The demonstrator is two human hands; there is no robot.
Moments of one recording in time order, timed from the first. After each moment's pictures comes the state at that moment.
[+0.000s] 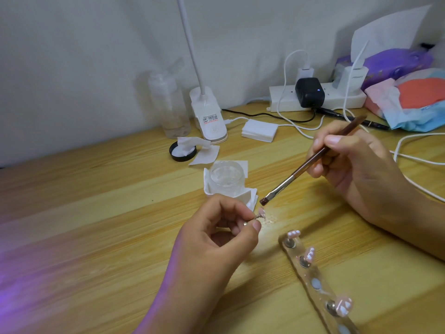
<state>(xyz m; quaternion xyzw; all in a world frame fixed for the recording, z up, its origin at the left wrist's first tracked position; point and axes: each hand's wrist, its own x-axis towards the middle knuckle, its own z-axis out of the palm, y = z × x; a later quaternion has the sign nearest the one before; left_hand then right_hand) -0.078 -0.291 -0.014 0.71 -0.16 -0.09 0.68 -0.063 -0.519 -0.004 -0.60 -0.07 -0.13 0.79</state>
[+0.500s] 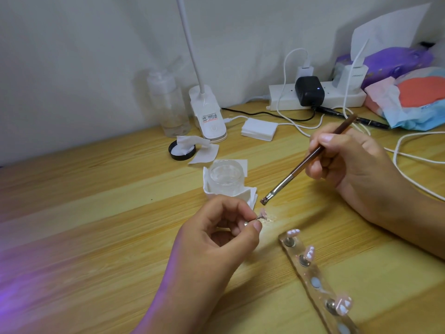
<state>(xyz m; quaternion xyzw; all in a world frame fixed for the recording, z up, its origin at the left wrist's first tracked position) -0.079 -0.293 -0.012 0.71 -0.17 -0.10 0.68 -0.062 -0.516 -0.004 -0.61 -0.03 -0.12 0.78</state>
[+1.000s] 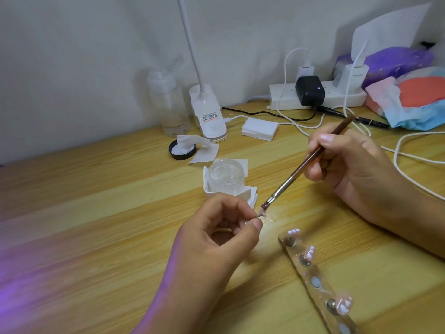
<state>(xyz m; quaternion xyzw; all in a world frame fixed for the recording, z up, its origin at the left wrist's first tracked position) -0.081 -0.293 -0.011 0.70 -0.17 -0.10 0.69 -0.064 -0.516 -0.003 -0.61 -0.04 -0.09 0.79</state>
